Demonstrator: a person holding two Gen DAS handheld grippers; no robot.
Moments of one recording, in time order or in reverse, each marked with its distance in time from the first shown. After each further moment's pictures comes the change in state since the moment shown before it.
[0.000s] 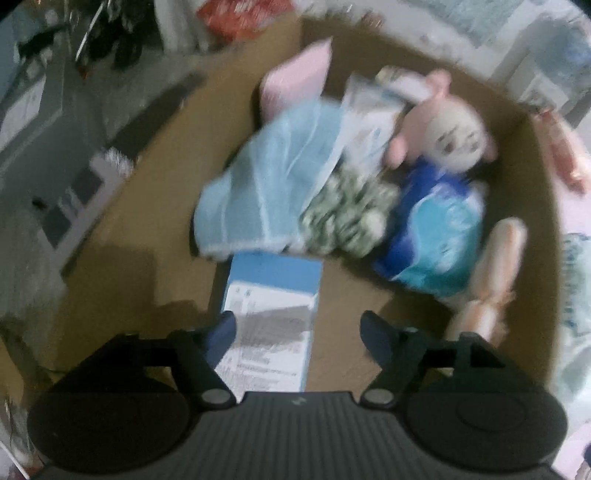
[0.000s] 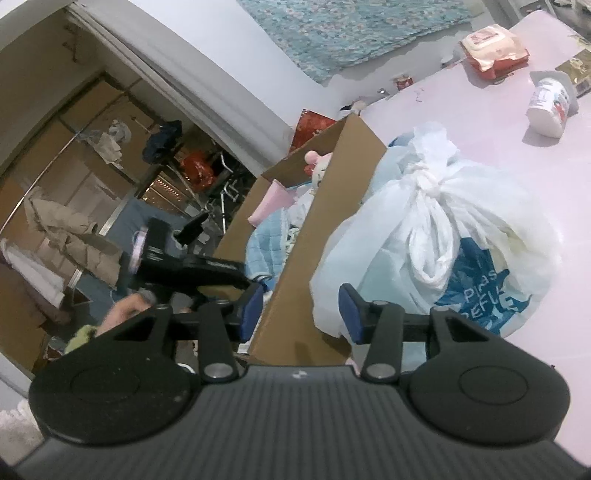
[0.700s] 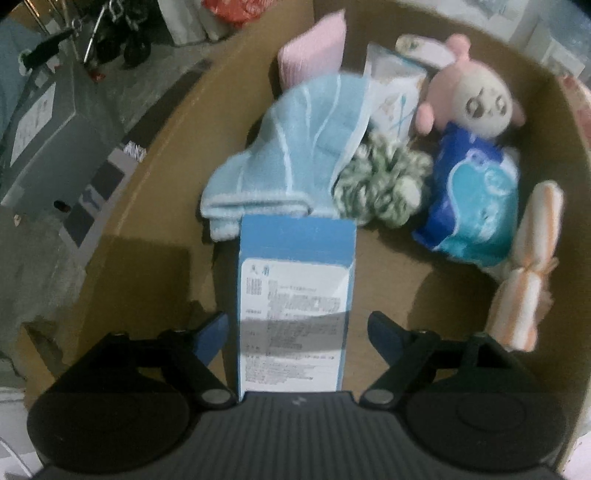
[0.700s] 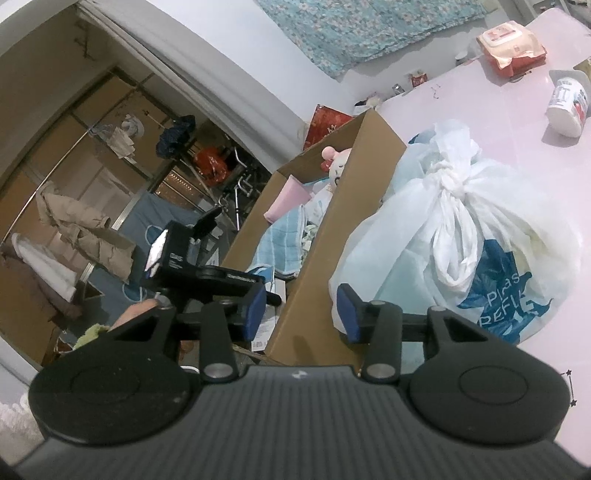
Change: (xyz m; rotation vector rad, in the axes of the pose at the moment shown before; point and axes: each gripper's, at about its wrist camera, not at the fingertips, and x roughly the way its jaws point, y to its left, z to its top) left arm 0.017 0.008 -0.010 0.047 0.072 0.108; right arm 0.002 0.010 0.002 -0.011 0.016 0.053
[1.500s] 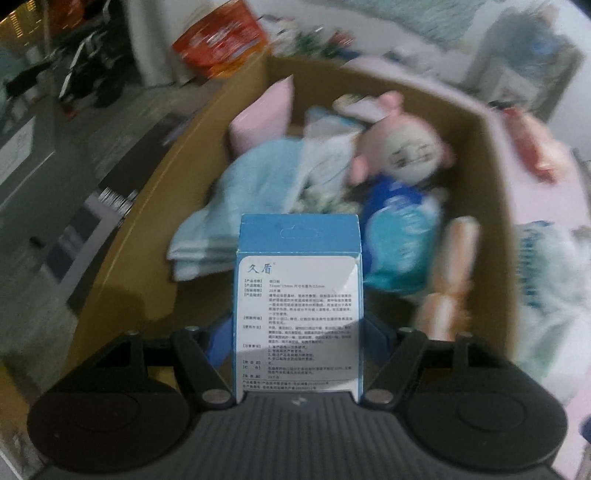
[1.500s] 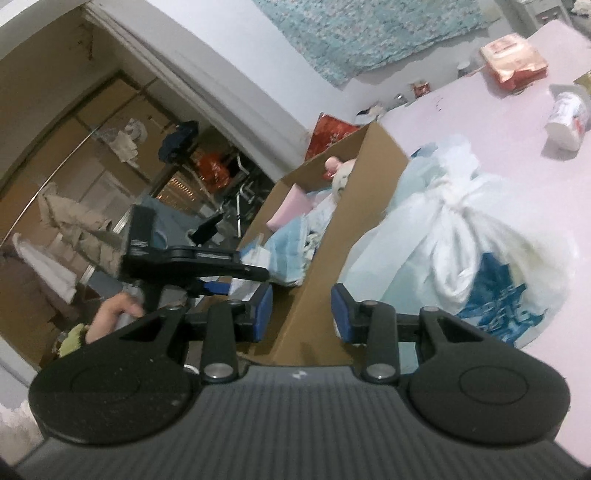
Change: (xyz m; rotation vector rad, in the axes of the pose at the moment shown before) left arm -0.035 -0.020 0.007 0.018 -0.108 -0.090; right arm -0.010 0.004 0.000 -0.020 -0.020 0.009
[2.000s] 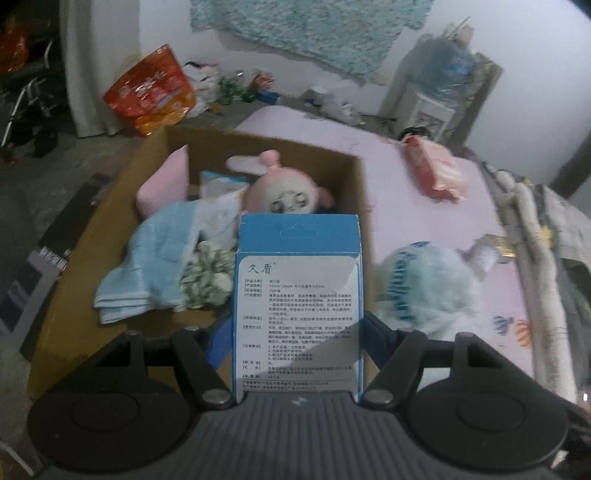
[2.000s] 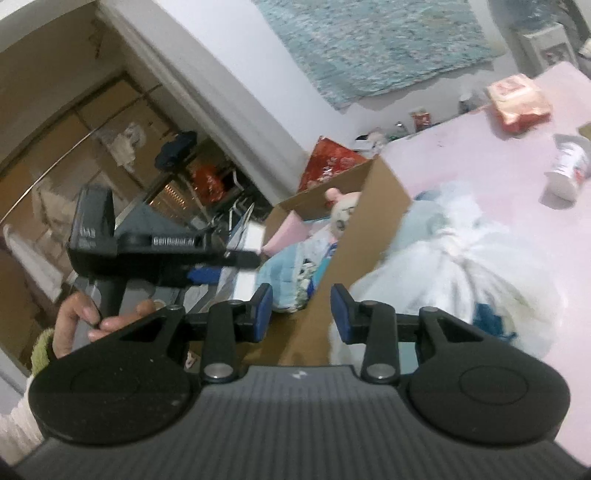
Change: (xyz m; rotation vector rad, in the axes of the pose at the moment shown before) left arm -0.063 -0.048 -0.005 0.109 -0.156 -0.240; right arm -0.014 0.015 0.019 -0.061 -0.078 -0.050
